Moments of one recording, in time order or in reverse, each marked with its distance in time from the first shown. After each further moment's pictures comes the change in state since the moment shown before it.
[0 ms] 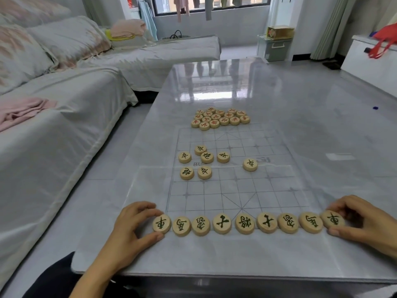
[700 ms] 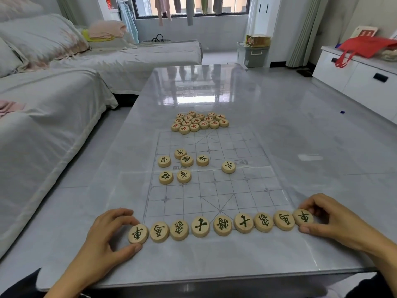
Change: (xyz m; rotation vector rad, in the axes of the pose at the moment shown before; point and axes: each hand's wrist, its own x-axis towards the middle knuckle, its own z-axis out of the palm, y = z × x) left_hand 0.000 0.001 -0.001 0.002 -0.024 0.000; right_hand -0.006 -0.016 0.000 0.077 -0.034 0.070
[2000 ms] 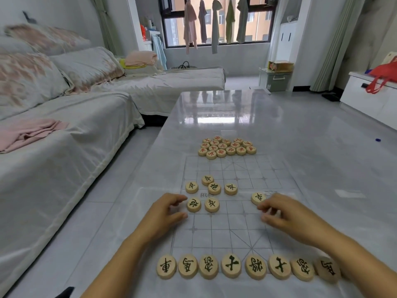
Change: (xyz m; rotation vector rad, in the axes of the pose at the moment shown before) left_hand 0.110 0.012 0.007 -0.098 -0.086 -0.072; right_hand 0.091 -0.127 0.048 -0.240 -0.100 -0.240
